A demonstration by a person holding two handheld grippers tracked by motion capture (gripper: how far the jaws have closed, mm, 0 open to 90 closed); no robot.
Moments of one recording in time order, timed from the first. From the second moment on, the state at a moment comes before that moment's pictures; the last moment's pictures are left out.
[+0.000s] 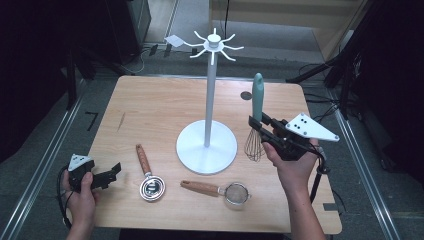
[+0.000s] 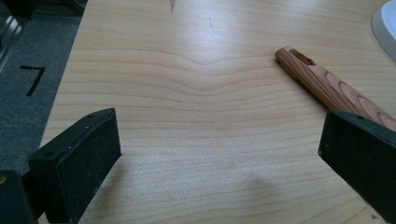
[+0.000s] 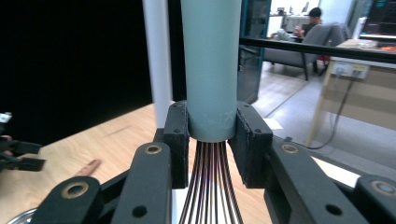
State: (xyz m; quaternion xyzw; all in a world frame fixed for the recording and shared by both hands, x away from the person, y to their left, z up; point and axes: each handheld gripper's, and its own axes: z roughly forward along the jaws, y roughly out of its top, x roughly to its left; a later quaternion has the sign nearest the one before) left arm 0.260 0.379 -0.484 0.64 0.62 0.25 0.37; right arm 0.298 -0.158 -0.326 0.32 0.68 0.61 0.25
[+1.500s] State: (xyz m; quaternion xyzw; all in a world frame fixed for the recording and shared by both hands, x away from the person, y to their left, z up) left arm 0.260 0.379 -0.485 0.64 0.62 0.25 0.37; right arm 0.303 -0.110 -0.293 0.32 0.66 0.64 0.22
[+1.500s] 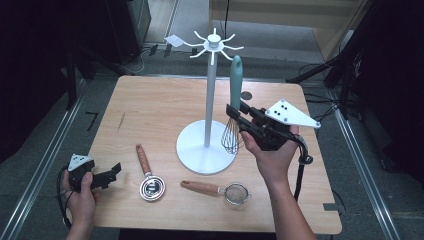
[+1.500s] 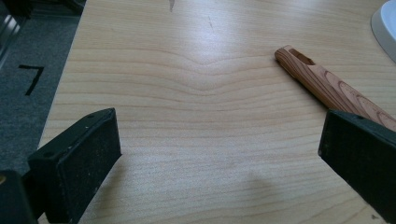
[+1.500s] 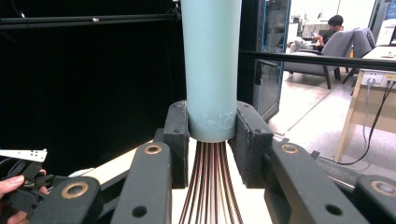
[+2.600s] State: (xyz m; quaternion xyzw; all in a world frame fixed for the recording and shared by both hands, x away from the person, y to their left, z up) left arm 0.260 0.379 -0.485 0.64 0.62 0.25 0.37; right arm 0.319 -0.095 -0.298 0.31 0.66 0.64 0.23
